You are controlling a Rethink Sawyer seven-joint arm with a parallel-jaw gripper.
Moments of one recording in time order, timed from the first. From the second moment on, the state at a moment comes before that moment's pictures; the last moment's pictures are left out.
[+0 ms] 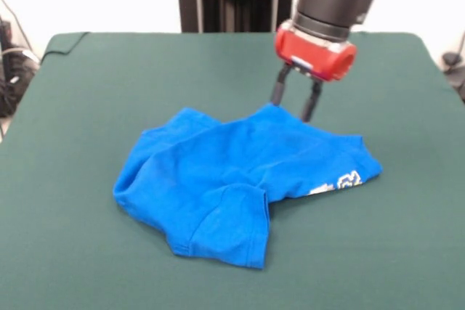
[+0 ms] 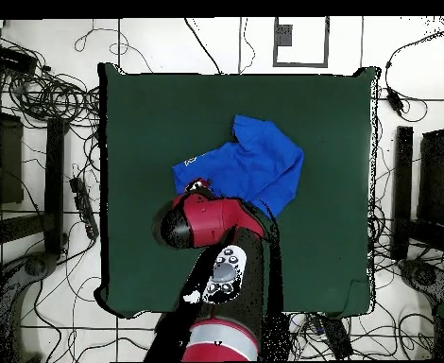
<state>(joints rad) 0.15 -0.48 -0.26 1.60 -0.19 0.24 2.79</state>
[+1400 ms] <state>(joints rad) 0.10 -0.30 -0.41 1.76 -0.19 -0.12 2.79</state>
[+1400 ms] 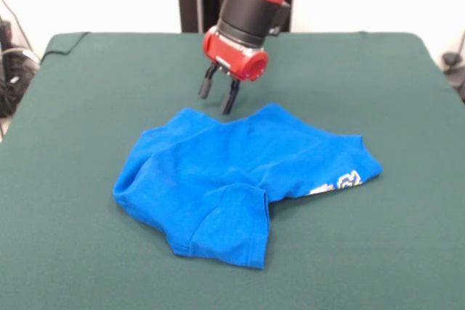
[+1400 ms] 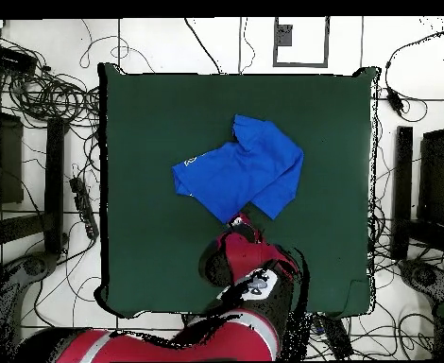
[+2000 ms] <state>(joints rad) 0.10 -0.25 -0.44 1.80 -0.18 -0.30 2.79</state>
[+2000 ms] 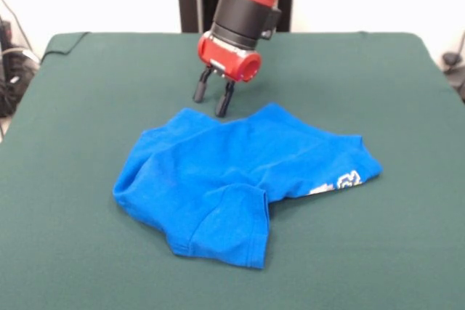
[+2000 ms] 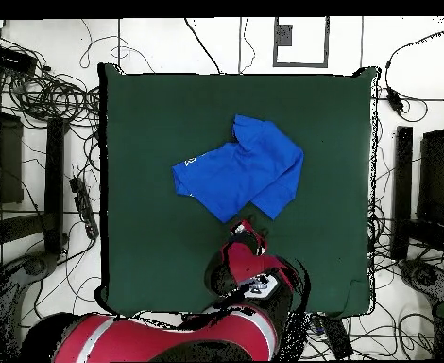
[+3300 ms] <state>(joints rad) -0.09 -0.42 -0.43 1.81 -0.28 -0.05 2.79</state>
